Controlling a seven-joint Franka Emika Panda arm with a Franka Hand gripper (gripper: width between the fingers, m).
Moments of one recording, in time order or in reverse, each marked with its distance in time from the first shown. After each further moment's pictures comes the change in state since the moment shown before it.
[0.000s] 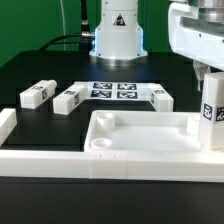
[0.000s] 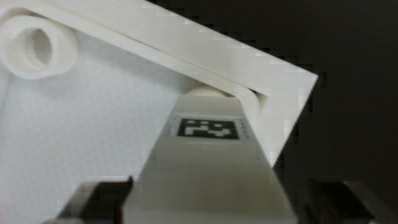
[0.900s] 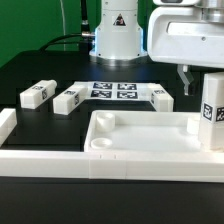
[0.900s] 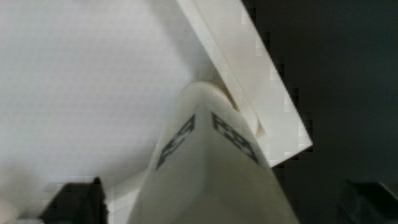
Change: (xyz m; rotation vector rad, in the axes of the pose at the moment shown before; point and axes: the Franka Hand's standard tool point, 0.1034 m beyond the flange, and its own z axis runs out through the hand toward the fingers) arm -0.004 -0.001 0.000 -0.029 0.033 -0.733
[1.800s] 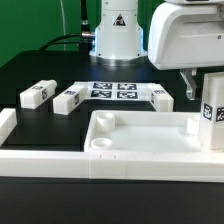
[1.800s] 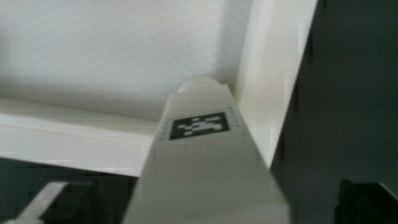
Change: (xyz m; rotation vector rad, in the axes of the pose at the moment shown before) arm 0.000 0.003 -0.002 -0.025 0.008 -0.698
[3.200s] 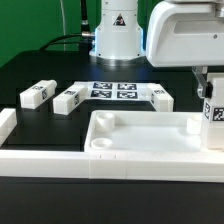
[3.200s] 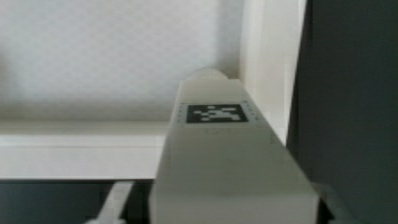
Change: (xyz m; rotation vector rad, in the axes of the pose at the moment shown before) arm 0.004 -0.001 -0.002 -0.005 0.004 0.286
